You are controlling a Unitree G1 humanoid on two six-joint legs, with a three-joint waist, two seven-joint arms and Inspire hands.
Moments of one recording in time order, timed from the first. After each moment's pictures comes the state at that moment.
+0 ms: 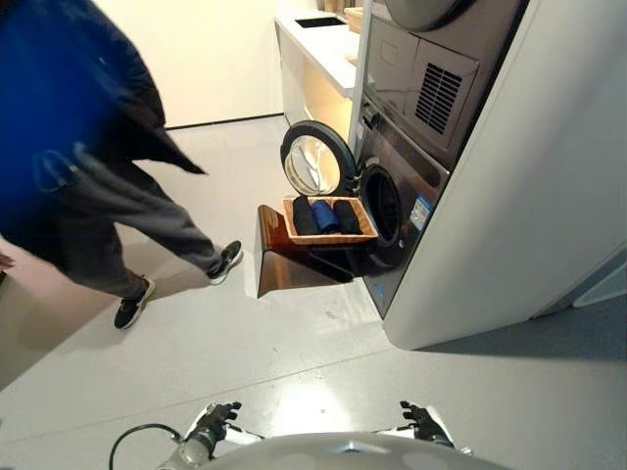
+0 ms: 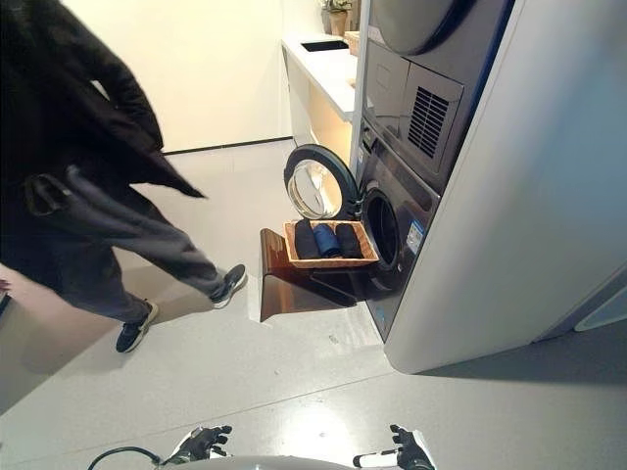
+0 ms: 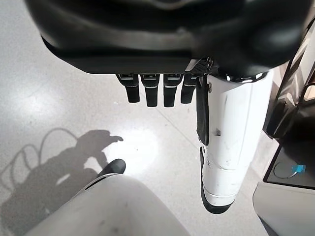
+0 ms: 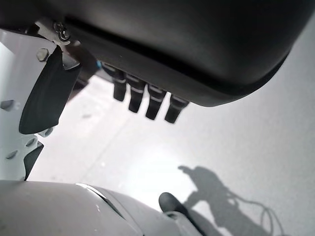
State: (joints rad) left arm 0.00 0.21 -0.44 1.34 0.07 -0.19 0.08; right arm 0.05 -0.21 0.34 1.31 -0.02 -0.19 -0.23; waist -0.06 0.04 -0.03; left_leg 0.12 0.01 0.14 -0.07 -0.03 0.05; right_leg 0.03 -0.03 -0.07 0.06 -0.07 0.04
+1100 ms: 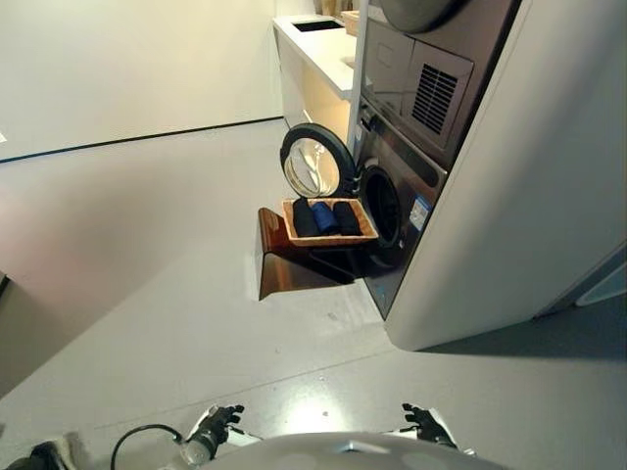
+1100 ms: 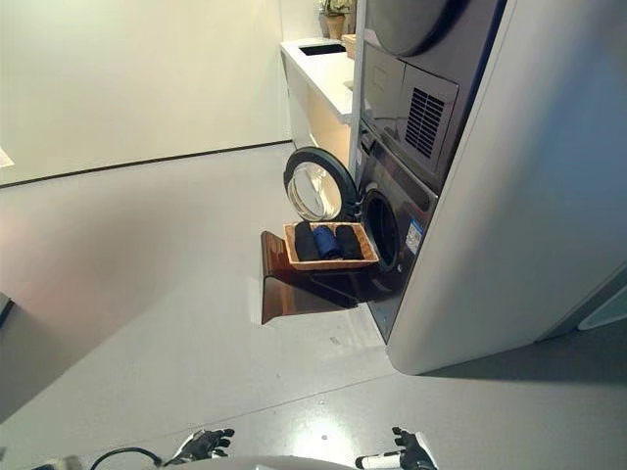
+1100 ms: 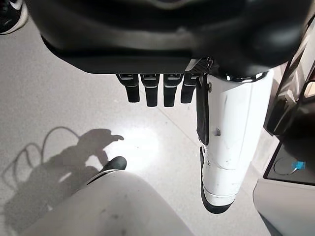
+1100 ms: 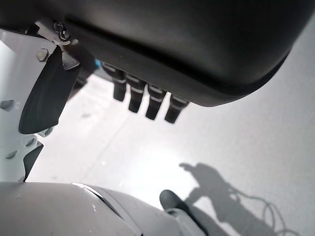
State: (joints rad) left arm 0.00 0.21 -0.45 1.34 0.06 -0.18 0.06; right arm 0.05 -0.21 0.32 1.32 -0.02 -0.19 -0.21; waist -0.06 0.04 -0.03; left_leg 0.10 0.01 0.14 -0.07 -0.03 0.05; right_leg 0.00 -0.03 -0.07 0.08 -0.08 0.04
